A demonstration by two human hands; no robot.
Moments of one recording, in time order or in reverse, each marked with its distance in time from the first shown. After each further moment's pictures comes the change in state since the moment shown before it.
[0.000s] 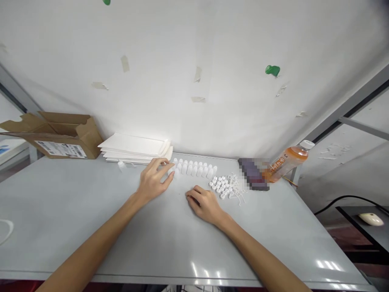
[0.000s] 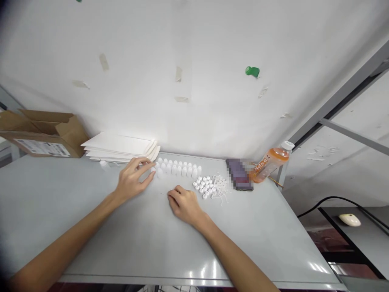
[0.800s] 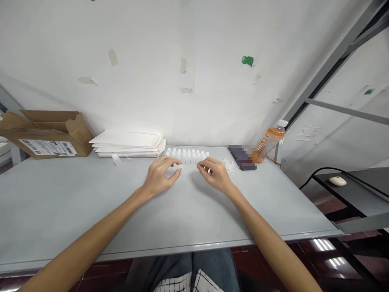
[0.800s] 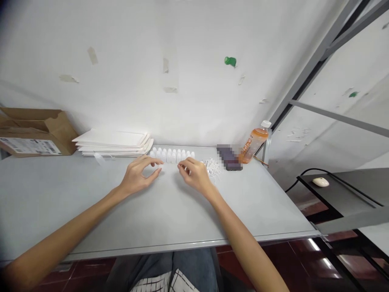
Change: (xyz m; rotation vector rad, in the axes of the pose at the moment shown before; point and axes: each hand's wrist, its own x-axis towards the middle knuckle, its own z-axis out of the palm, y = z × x) left_hand -0.006 0.042 -0.007 -0.319 -0.120 -0.051; right_hand -0.003 0.009 -0.049 0.056 0.324 0.047
